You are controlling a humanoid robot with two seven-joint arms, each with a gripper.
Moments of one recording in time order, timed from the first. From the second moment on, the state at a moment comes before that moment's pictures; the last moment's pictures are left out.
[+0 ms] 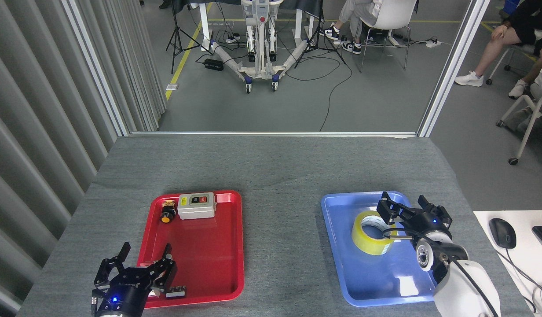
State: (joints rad) left arm 0.04 0.07 0.09 -1.56 -1.44 -0.13 -0.01; right arm -0.37 -0.24 0.10 -1.22 1.11 0.05 0.25
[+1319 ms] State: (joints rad) left arm 0.02 0.10 0.09 -1.54 -1.42 -0.13 0.00; right arm 0.12 -0.15 -0.04 -1.56 1.31 0.05 -0.06
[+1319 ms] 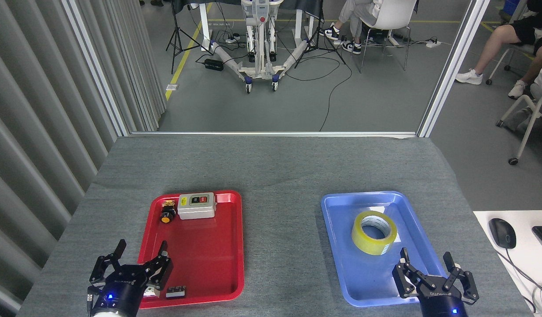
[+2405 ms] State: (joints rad) left arm 0.03 0.10 0.15 -1.48 -1.39 -0.14 0.00; right arm 0.13 -0.16 -0.04 -1.56 1.30 -0.02 -0.16
